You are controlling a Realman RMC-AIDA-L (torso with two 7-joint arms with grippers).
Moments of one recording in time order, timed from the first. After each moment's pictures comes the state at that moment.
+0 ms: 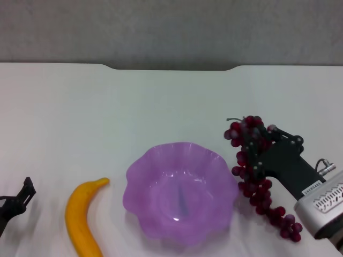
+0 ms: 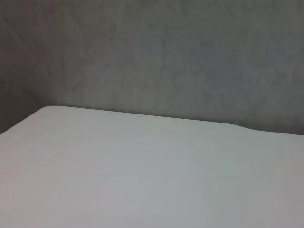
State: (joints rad) left arm -0.20 -2.06 -0.89 -0.34 2.25 0.85 -0.13; right arm 0.16 2.00 0.88 0.87 -2.64 -0.68 -0.32
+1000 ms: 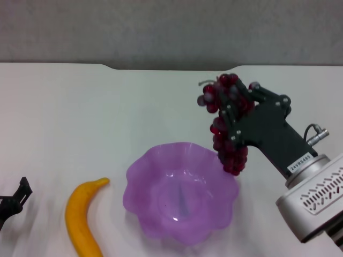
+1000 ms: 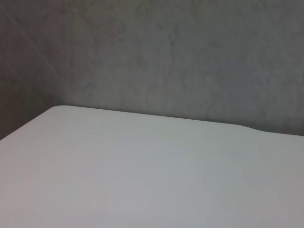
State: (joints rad) left arm -0.21 -2.06 -0.90 -0.33 2.22 0.85 -0.13; right arm 0.01 1.99 0.89 1.31 -2.71 -0.55 -0.56
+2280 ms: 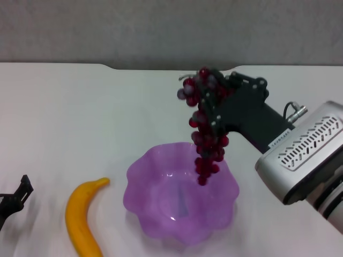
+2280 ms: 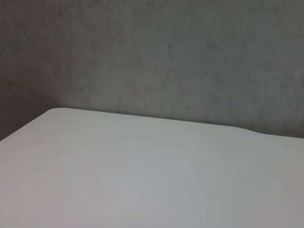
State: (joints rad) left arm -0.21 -2.06 -0.90 -0.33 2.22 0.85 -0.13; right arm 0.06 2.00 0.95 1.48 -2.70 -0.23 -0.54
